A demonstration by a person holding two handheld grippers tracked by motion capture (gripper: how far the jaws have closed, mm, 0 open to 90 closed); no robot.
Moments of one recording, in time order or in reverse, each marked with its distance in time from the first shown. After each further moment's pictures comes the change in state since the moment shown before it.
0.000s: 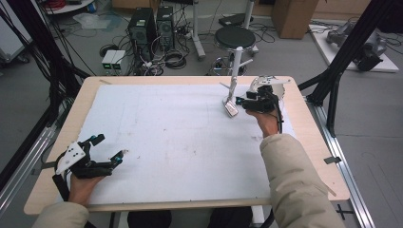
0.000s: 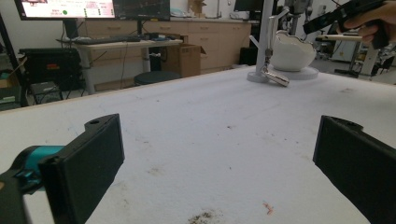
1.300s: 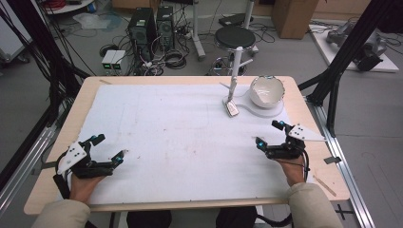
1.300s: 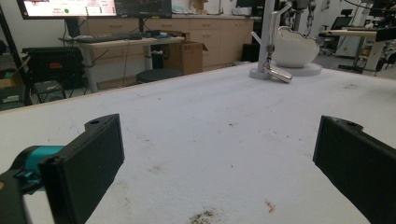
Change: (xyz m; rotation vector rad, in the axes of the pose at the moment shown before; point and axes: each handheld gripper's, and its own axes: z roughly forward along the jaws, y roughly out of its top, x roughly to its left) left arm -0.002 0.000 0.001 0.013 0.008 0.011; right arm 0.005 -0.126 -0.087 -0.333 0.101 -0.144
